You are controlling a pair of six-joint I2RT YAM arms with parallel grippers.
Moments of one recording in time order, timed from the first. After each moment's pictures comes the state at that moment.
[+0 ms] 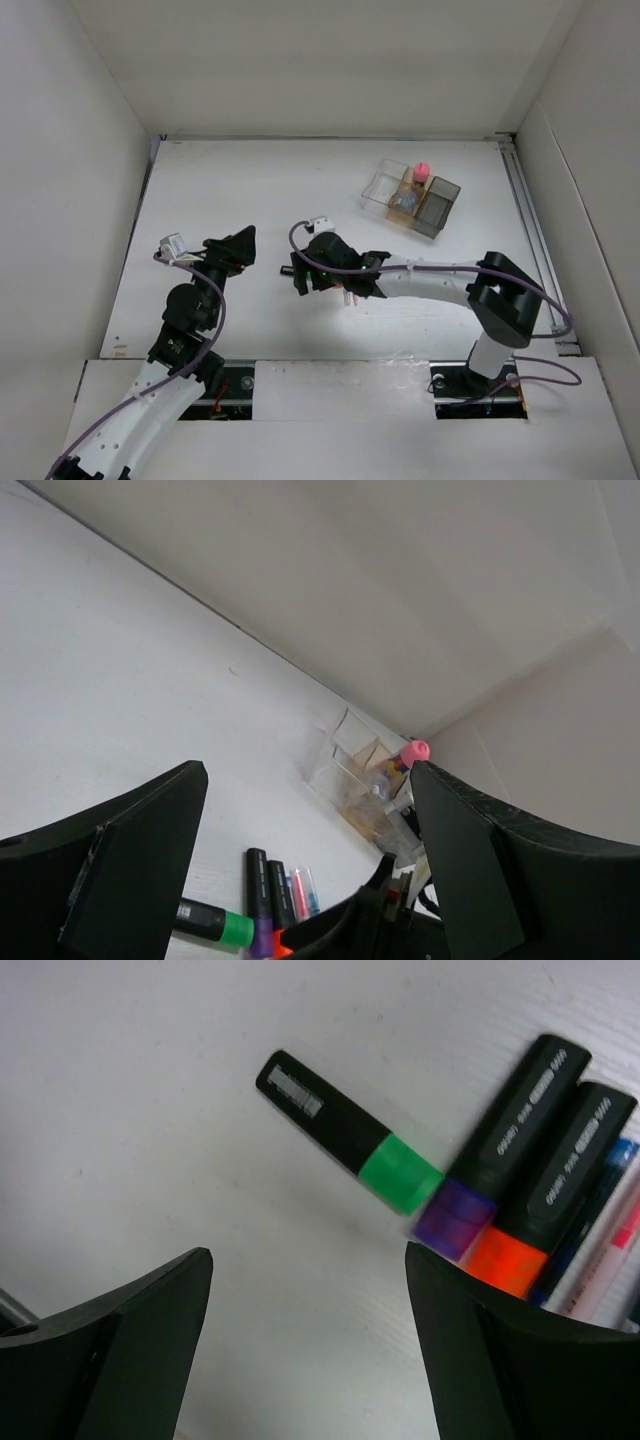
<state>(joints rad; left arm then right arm) -0.50 0.31 0.29 0.16 -0.38 -0.76 1.04 1.69 1.08 -0.13 0.20 0.58</state>
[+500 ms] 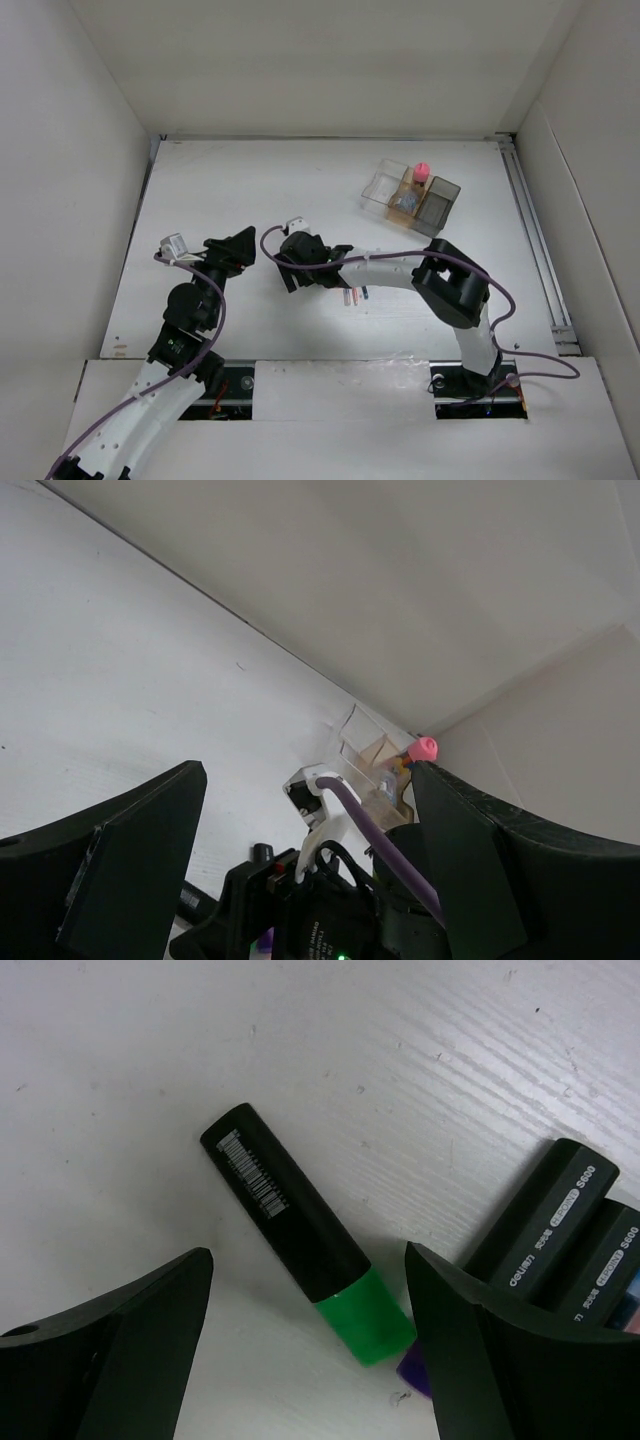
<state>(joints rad) -0.50 0.31 0.29 0.13 -0.39 -0.76 1.04 2.02 1.34 -0.20 0.30 0.43</state>
